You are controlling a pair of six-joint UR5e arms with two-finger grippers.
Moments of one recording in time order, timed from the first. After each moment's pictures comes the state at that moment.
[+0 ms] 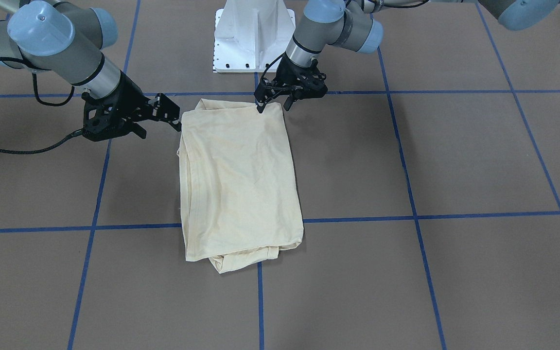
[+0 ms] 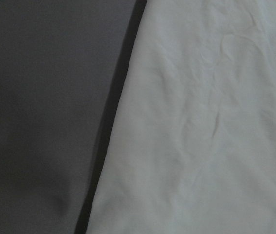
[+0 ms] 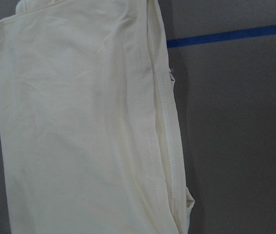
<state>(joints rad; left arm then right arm) -0.24 -2.04 -1.77 -2.08 -1.59 -1.84 0.73 -1.28 1.89 -1.18 2.20 1.24</state>
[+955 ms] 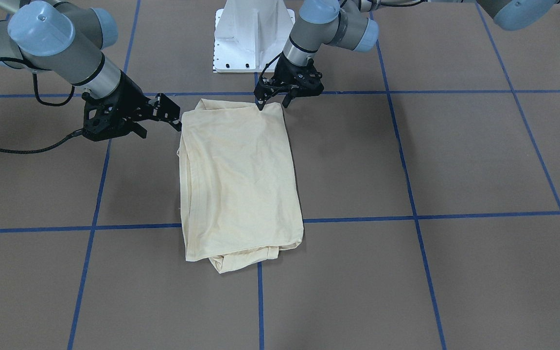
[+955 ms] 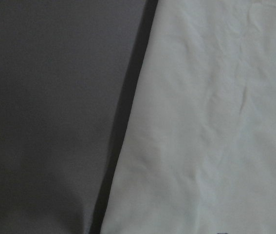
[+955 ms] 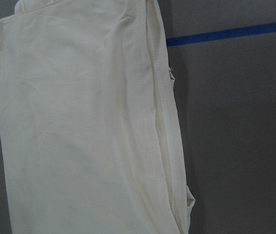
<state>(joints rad) -0.21 -2.04 -1.75 -2.07 -1.59 -1.84 0.73 -1.28 1.89 -1.18 2.20 1.24</state>
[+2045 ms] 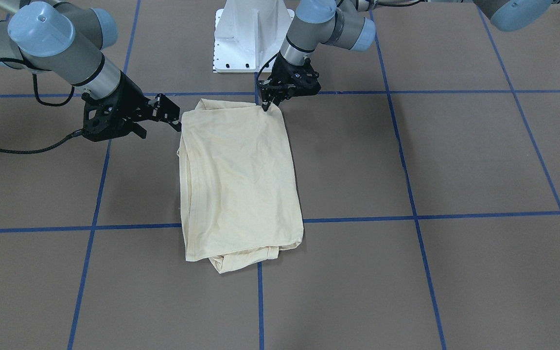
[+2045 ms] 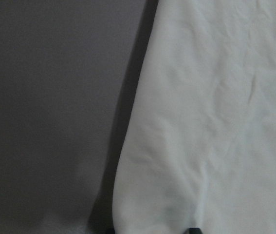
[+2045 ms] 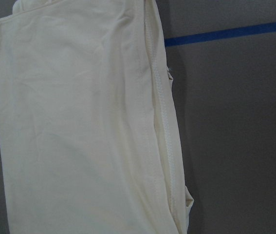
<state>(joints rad) -0.20 -2.06 -1.75 -2.05 -1.59 -1.84 0.73 -1.28 1.89 -1.18 2.20 1.25</state>
